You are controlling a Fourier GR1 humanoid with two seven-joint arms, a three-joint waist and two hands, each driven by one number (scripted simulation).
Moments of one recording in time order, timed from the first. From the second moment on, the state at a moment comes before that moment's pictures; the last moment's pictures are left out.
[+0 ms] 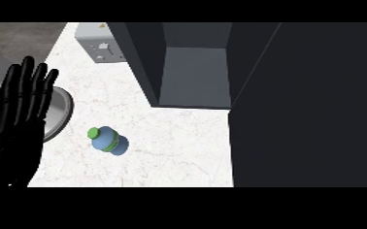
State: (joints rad) left arm 0.00 0.12 0.00 -2.10 0.02 -0.01 0.00; right arm 0.03 -0.10 0.00 -2.10 -0.02 -0.02 0.04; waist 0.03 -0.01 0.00
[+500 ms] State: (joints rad) left arm 0.16 0.03 -0.06 -2.25 -0.11 0.33 0.13; right arm 0.14 -0.11 0.08 -2.20 -0.10 0.08 0.06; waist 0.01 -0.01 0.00
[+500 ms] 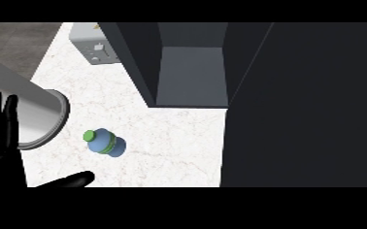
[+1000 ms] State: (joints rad) left arm 0.21 0.00 -0.43 -2.37 -0.33 0.69 0.35; right arm 0.23 -0.11 0.21 -2.44 -0.12 0.08 0.24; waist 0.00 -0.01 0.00
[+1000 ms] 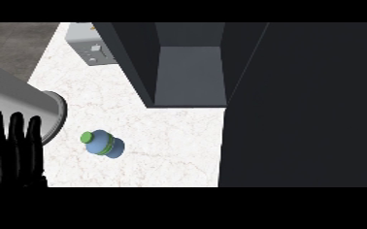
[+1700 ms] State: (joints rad) left arm 0.19 0.00 -0.67 -2.32 -0.60 0.85 0.55; right arm 0.17 -0.09 0.28 -2.49 -0.07 0.01 0.38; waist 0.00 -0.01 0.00
